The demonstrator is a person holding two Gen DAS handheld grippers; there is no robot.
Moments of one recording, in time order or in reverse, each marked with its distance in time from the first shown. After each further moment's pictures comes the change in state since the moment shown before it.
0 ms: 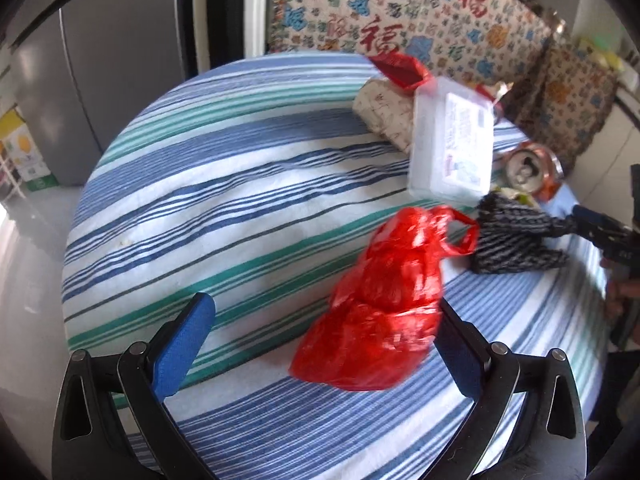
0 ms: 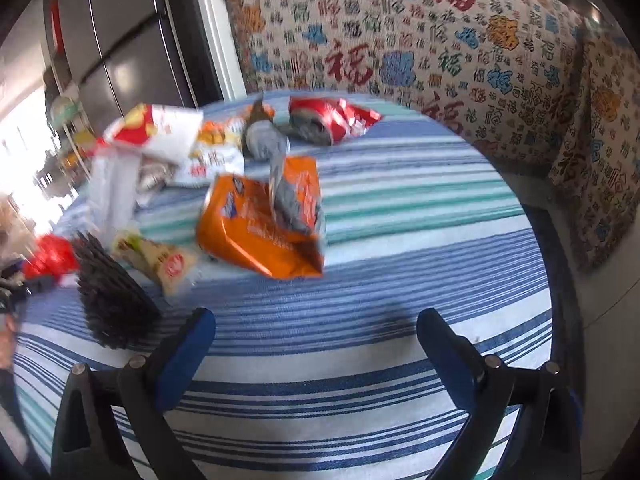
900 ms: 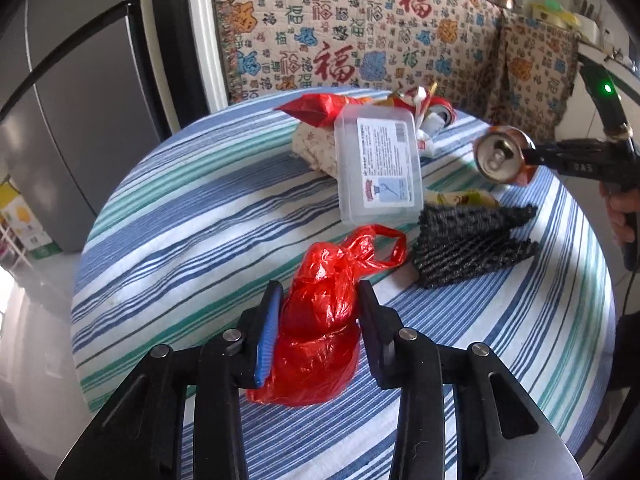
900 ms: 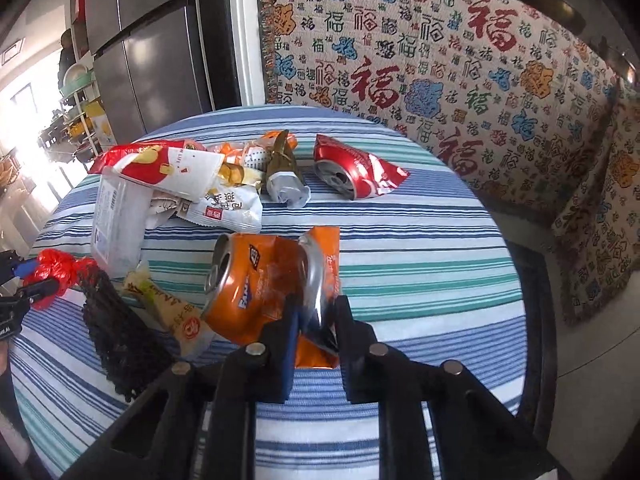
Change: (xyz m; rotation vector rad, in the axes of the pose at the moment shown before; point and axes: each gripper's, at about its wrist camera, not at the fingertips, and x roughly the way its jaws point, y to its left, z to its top) left arm -0.013 -0.047 -0.002 0.166 -0.121 0.029; right arm 0.002 0.027 0.047 -0.168 0.029 -0.047
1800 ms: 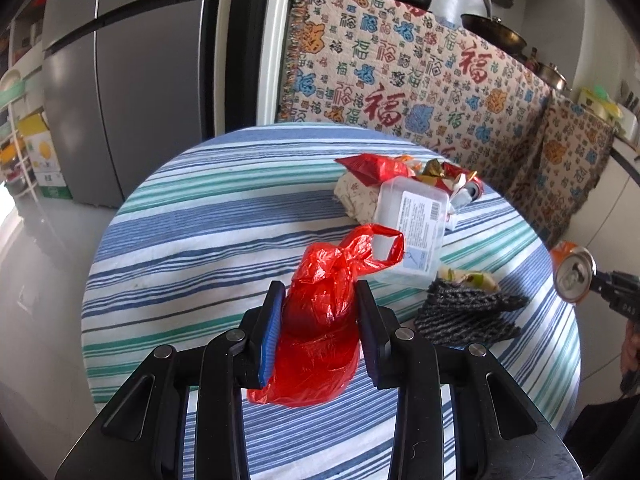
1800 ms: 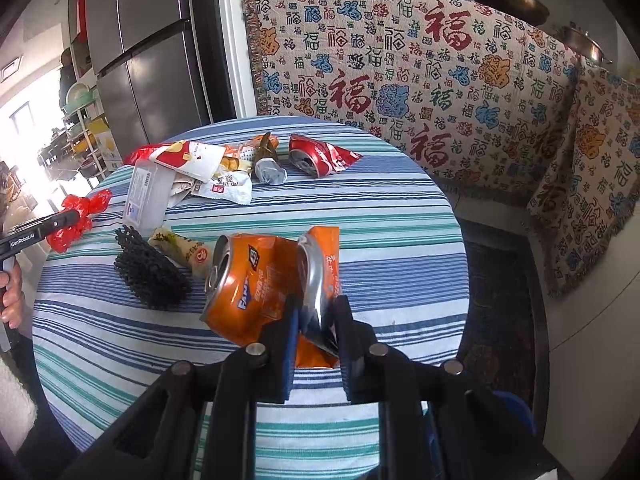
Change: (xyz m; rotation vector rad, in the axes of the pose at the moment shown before) left arm -0.023 0.023 0.011 -0.256 -0.085 0.021; right arm -0.075 -0.038 -0.052 0.043 -0.036 0.017
